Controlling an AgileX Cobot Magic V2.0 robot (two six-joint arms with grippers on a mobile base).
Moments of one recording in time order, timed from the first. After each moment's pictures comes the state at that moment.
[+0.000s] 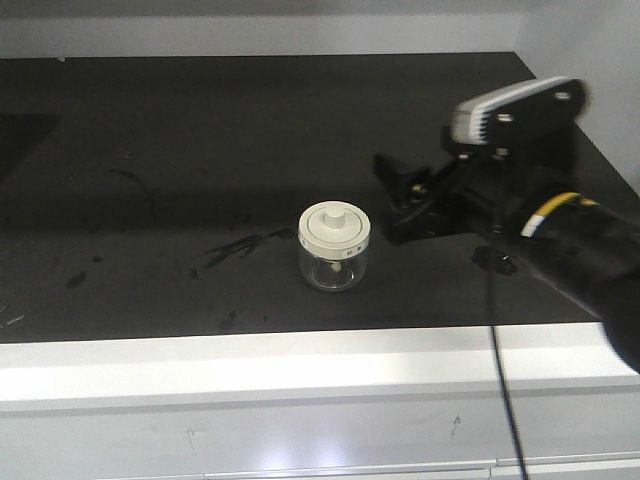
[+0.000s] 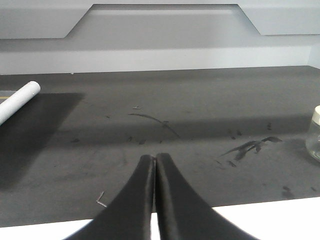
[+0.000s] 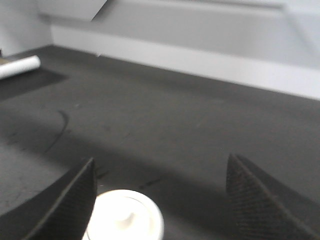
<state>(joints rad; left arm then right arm) -0.06 0.07 -0.23 0.00 0.31 -0.06 0.49 1.31 -0.82 0.06 -0.26 -0.09</state>
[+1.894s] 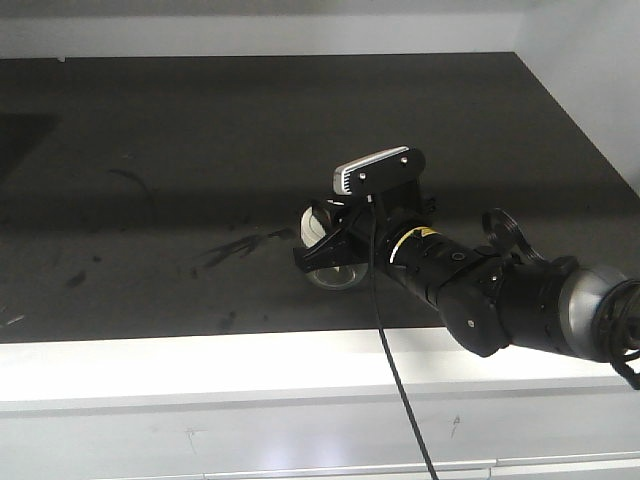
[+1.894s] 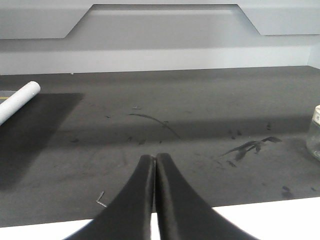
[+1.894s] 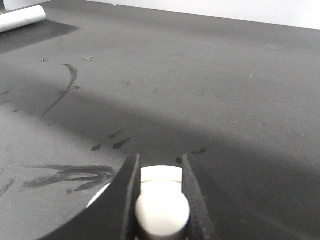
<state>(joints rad) -0.06 0.07 -0.23 0.00 0.31 -0.06 0.54 1.76 -0.93 0.00 -0.50 0.03</state>
